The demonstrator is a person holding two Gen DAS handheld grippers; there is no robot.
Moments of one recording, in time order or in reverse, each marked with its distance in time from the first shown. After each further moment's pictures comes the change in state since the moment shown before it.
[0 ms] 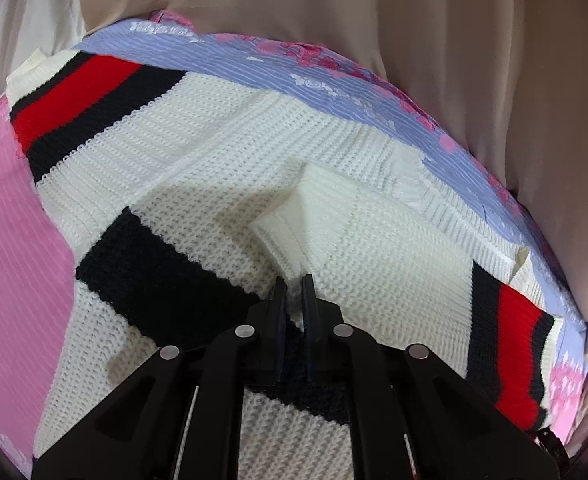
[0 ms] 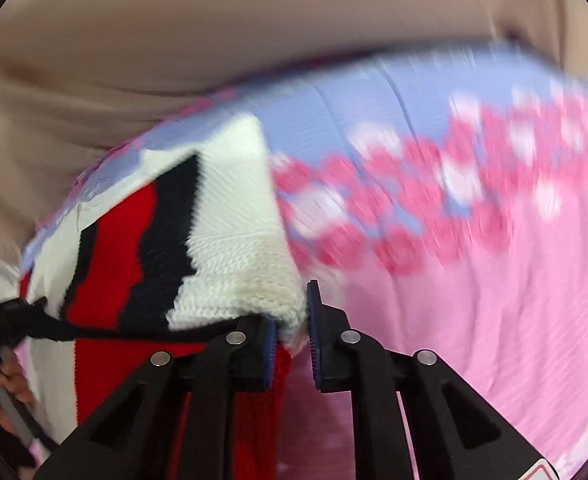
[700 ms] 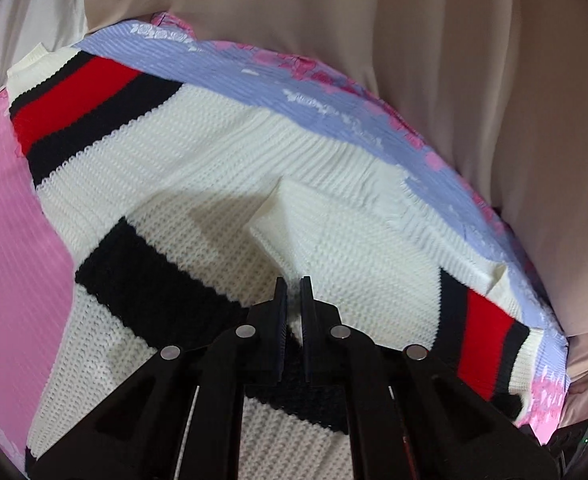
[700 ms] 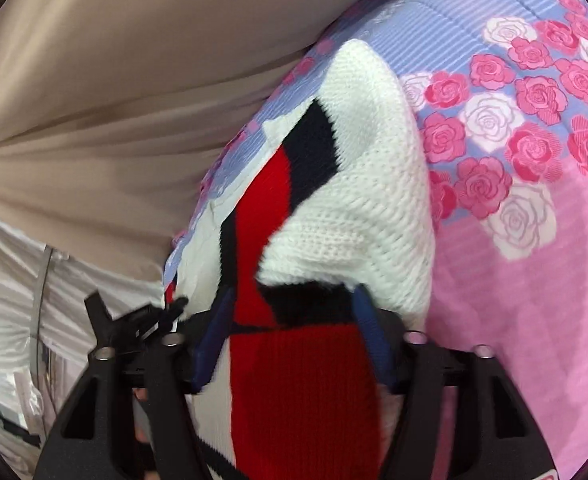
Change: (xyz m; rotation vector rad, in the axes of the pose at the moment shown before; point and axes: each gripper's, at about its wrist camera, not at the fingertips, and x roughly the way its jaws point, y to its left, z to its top) left arm -0.007 -0.010 0.005 -0.059 -0.007 -0.046; right arm 0.036 0.048 -0.004 0.200 0.119 0.533
